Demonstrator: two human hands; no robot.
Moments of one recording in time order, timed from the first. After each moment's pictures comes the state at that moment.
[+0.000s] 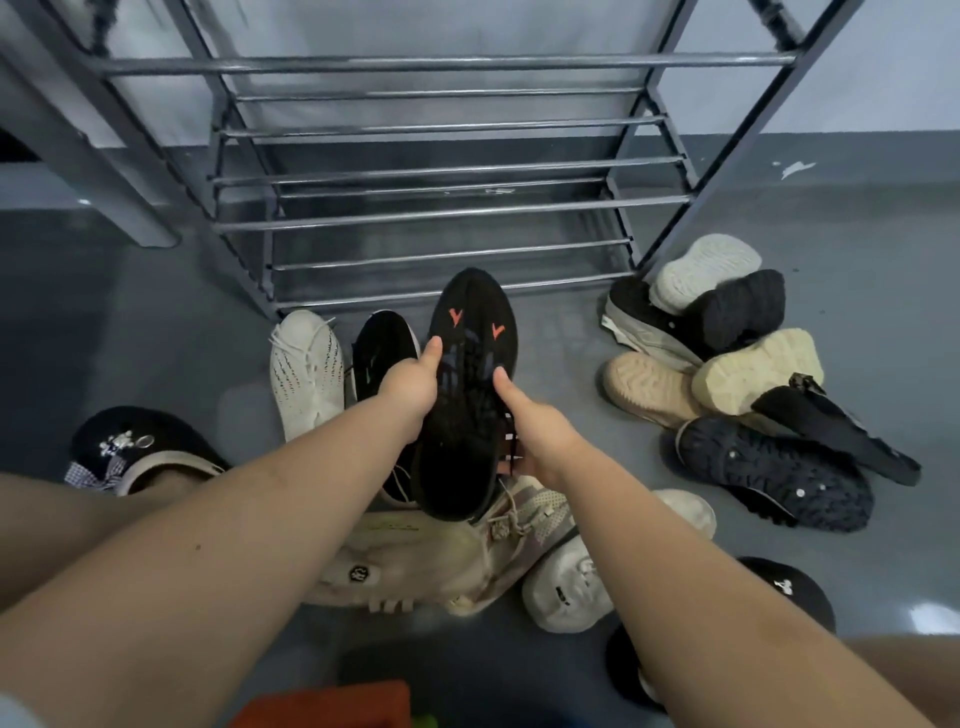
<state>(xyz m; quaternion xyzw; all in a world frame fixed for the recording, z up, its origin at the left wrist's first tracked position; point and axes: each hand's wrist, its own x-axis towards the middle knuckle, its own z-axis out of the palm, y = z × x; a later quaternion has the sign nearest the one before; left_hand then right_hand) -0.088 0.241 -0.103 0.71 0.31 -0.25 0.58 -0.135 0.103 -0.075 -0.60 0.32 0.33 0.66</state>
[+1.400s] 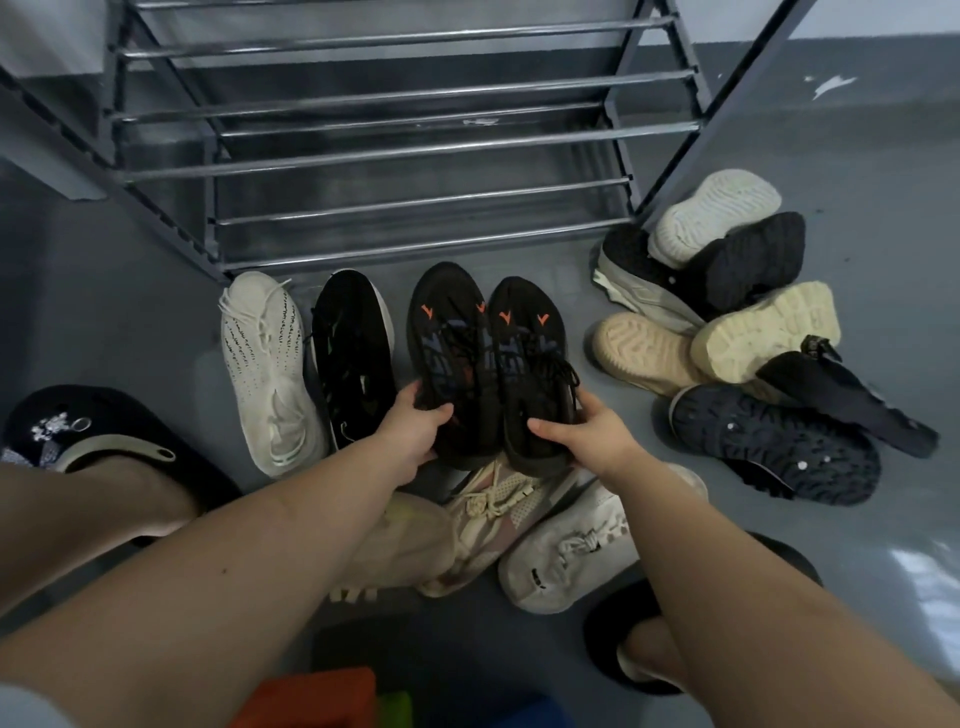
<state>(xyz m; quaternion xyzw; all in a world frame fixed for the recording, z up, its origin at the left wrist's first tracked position) -0.131 0.209 -0.167 0.62 0.37 -0.31 0.62 -0.149 0.006 -0.145 -0.67 0.29 0.29 0.61</state>
